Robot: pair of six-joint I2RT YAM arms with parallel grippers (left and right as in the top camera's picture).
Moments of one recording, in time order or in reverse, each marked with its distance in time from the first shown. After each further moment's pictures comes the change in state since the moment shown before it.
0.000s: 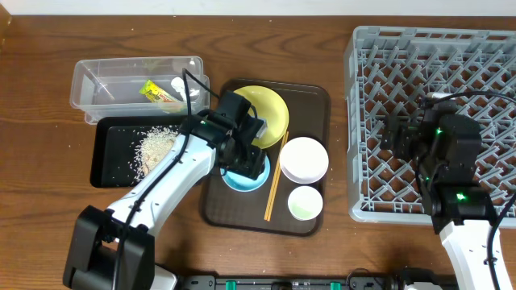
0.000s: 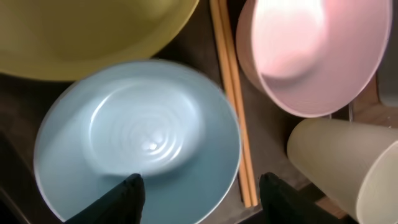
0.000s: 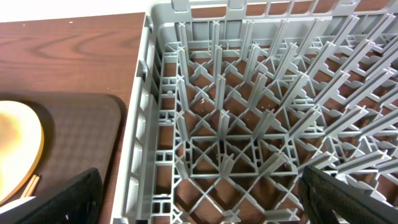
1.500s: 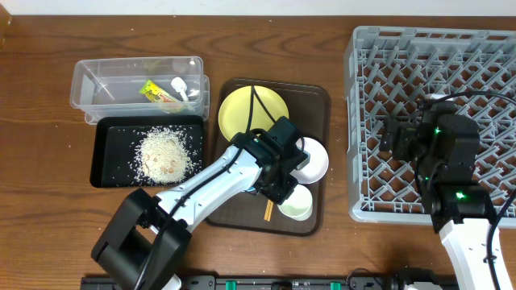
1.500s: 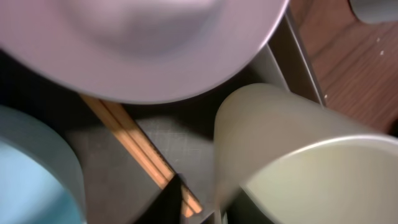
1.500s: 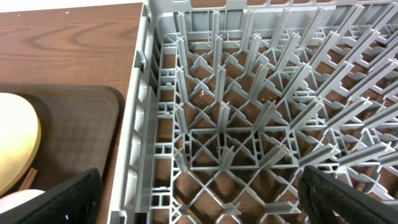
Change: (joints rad) left arm -0.278 0.121 0.016 0.008 0.009 0.039; right arm 0.000 0.008 0.000 -0.023 0.000 0.000
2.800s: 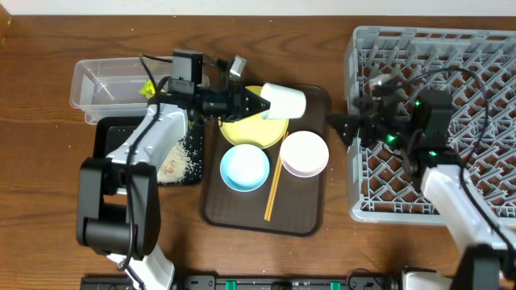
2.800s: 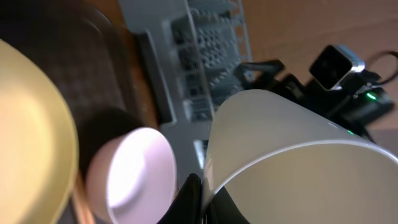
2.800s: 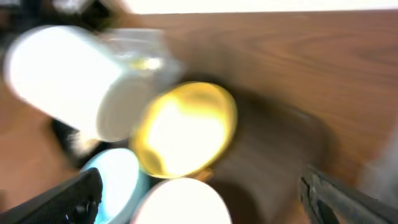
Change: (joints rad) left arm 0.564 0.122 0.078 0.595 0.879 -0.407; right arm 0.001 0.427 0.005 0.494 -0.914 -0.032
